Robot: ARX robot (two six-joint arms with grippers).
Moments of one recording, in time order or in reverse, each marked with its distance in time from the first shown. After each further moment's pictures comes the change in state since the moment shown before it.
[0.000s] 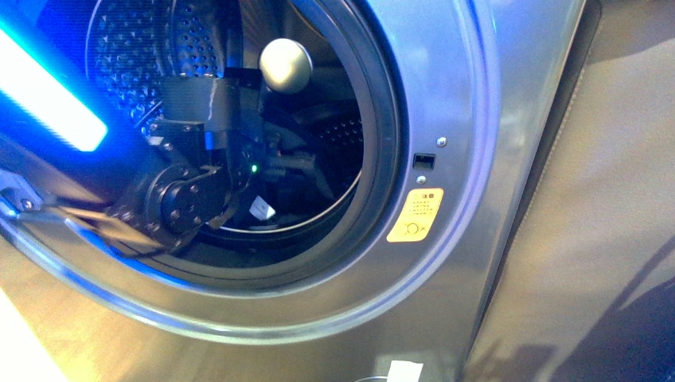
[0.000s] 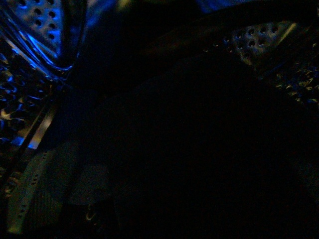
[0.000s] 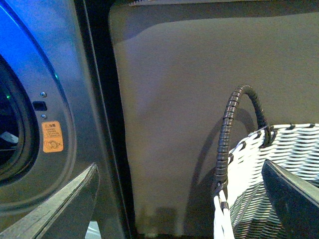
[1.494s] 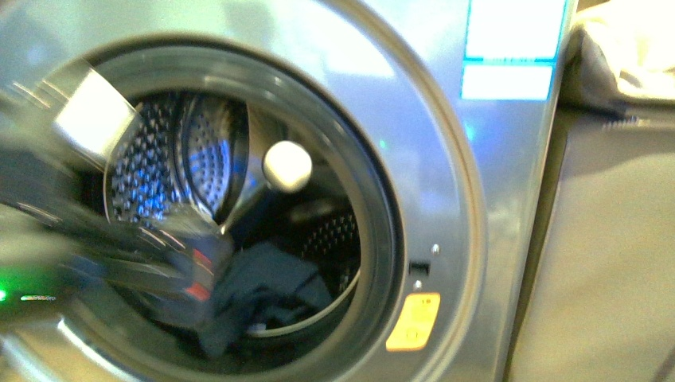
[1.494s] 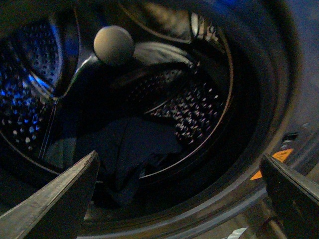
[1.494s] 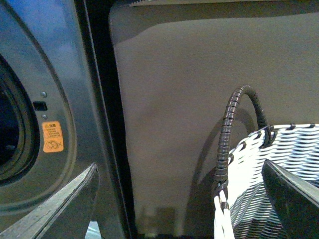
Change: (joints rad) left arm -0.039 -1.136 -0.791 -0.263 0.245 -0.062; right arm 0.000 0.000 0.000 0.000 0.000 0.000
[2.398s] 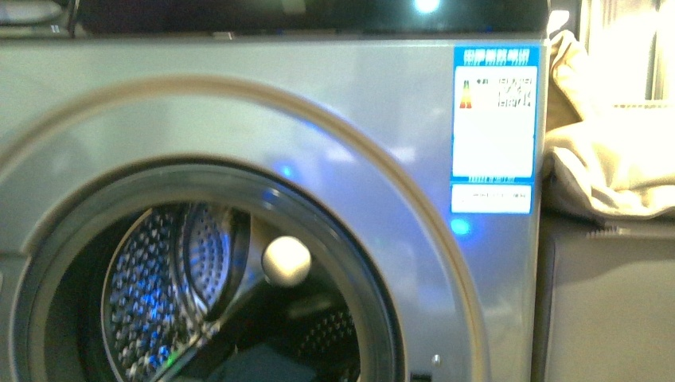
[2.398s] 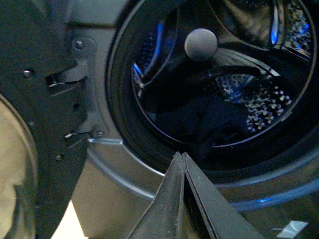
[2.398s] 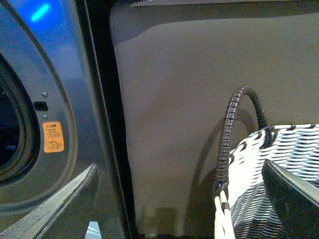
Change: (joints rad) left arm 0.270 -0.678 -0.402 -0.269 -0.007 -0.045; right arm 0.000 0.000 0.000 0.000 0.000 0.000
